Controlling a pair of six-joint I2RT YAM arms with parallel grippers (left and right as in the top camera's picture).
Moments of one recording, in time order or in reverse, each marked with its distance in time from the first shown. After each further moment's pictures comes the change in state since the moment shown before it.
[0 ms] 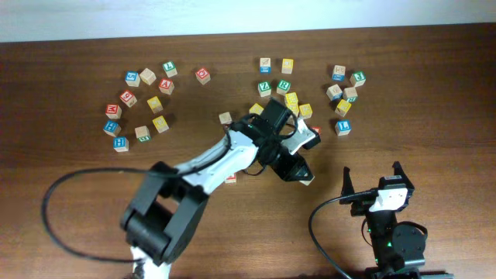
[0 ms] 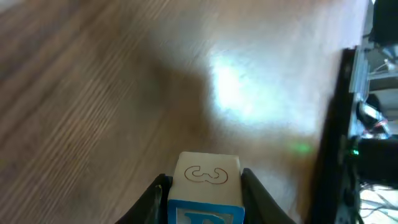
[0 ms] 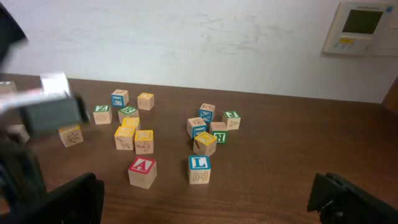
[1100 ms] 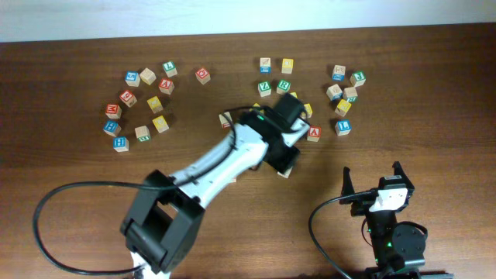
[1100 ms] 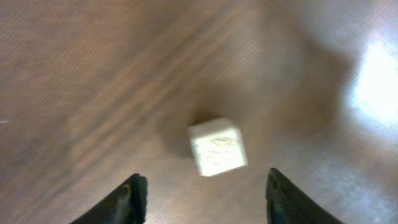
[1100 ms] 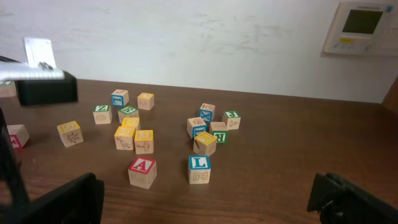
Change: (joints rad) left arm -0.061 -0.029 0.172 -0.304 -0.587 -0.098; right arm 0.000 0.000 0.000 0.000 0.000 0.000
